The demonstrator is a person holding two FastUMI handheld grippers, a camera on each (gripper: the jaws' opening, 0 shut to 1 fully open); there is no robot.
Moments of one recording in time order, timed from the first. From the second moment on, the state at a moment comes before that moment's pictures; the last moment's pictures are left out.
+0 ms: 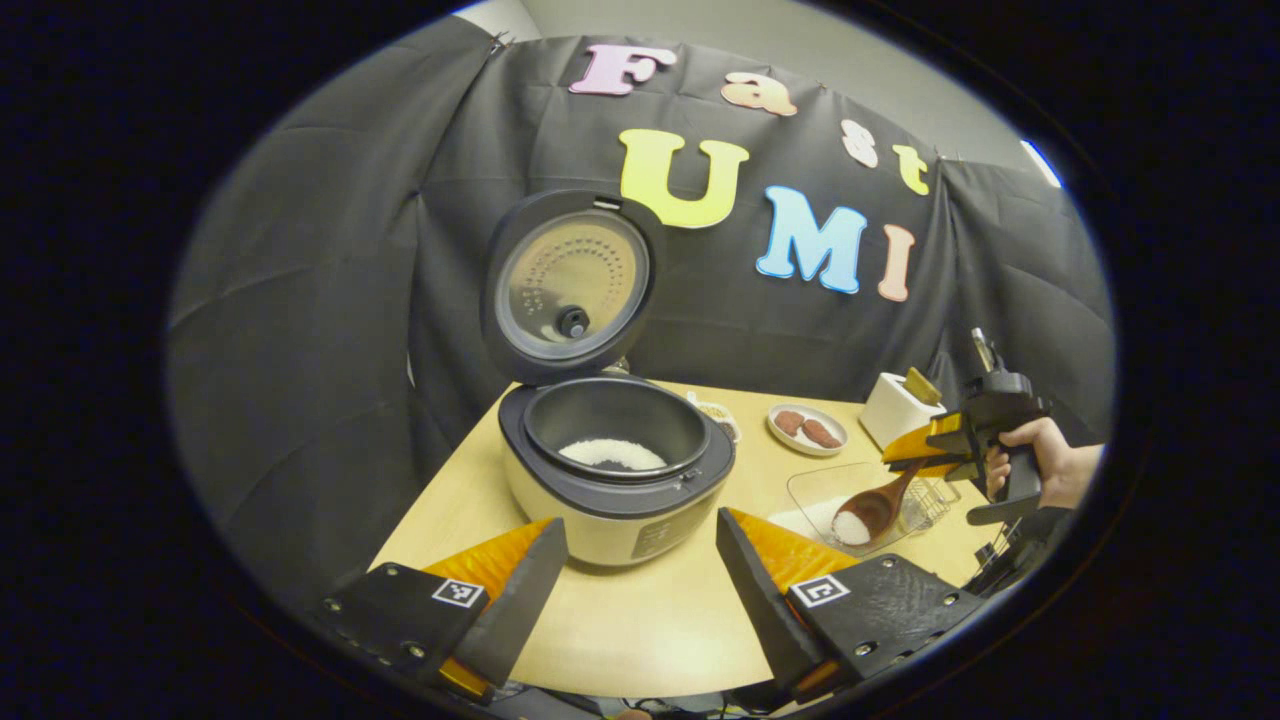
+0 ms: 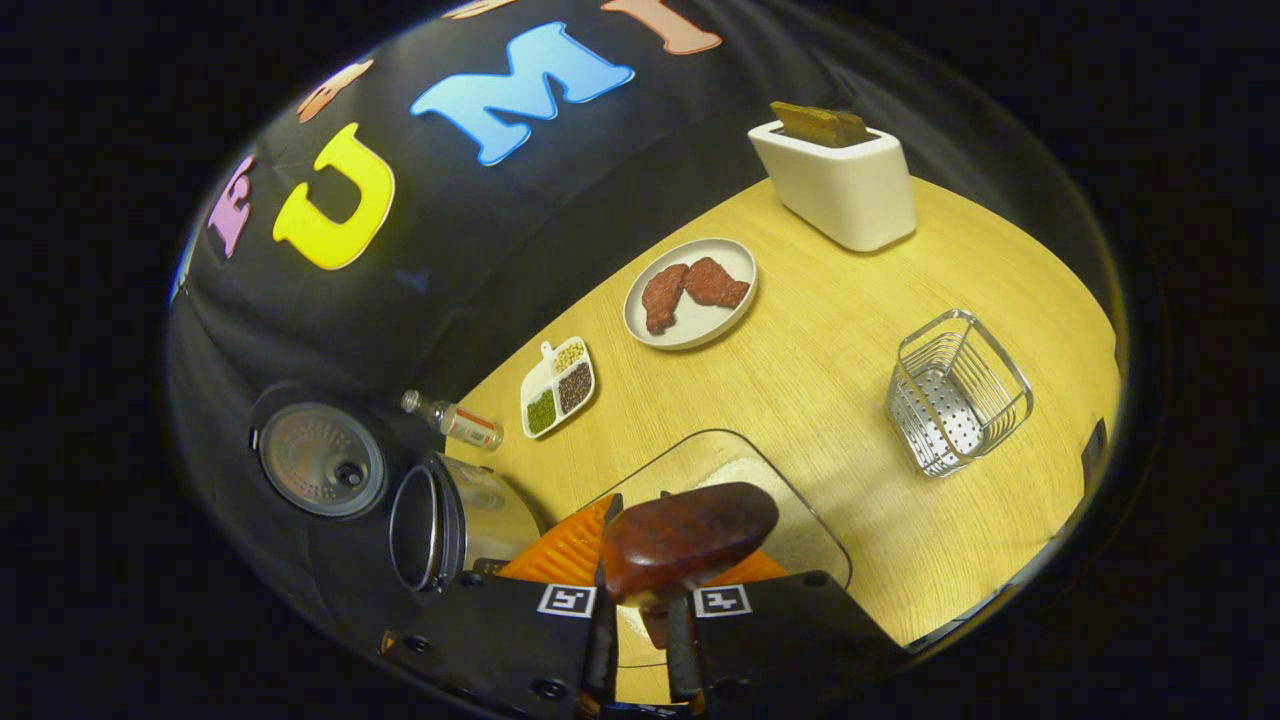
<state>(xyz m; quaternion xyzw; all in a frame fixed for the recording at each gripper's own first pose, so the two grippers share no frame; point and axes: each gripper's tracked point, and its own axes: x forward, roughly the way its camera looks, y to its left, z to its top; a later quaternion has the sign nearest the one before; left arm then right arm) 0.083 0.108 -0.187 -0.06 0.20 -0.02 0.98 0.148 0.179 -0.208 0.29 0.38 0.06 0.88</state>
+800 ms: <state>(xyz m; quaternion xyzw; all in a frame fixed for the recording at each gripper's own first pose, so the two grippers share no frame) 0.082 0.146 -0.194 -0.10 0.20 0.03 0.97 0.203 0.230 -0.084 0.44 0.34 0.13 0.82</state>
